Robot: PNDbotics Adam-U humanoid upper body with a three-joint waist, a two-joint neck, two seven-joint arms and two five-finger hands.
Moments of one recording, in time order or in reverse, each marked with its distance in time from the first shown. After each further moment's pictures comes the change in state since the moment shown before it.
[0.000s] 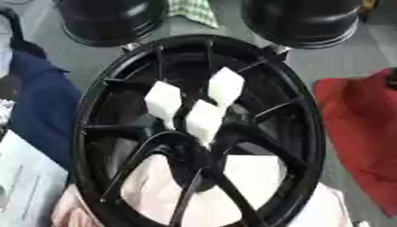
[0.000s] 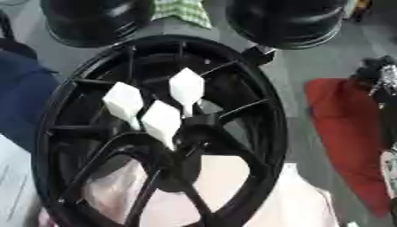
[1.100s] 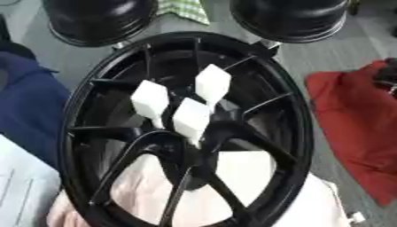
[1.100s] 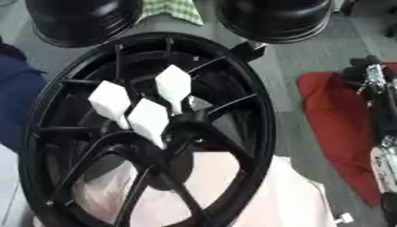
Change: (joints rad) left arm -0.054 0.564 -0.067 -0.003 -0.070 0.015 -0.201; right arm 0.035 -0.030 0.000 0.000 0.008 -0.003 0.001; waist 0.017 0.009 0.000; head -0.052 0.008
